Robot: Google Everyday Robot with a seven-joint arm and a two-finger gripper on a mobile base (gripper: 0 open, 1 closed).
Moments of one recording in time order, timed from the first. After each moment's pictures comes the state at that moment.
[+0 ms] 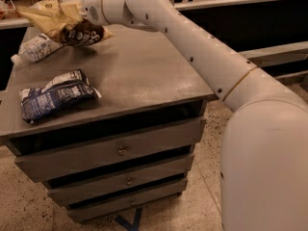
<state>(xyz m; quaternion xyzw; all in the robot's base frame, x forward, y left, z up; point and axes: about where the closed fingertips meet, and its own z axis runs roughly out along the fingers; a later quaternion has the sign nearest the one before) 0.753 0.225 1.005 -0.42 0.62 0.34 0.57</state>
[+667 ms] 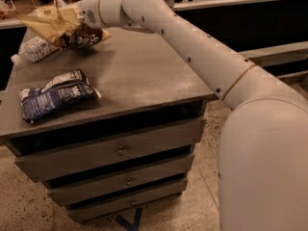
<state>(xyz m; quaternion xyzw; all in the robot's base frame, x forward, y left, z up) 0.751 0.231 0.992 -0.41 0.63 0.34 0.56</state>
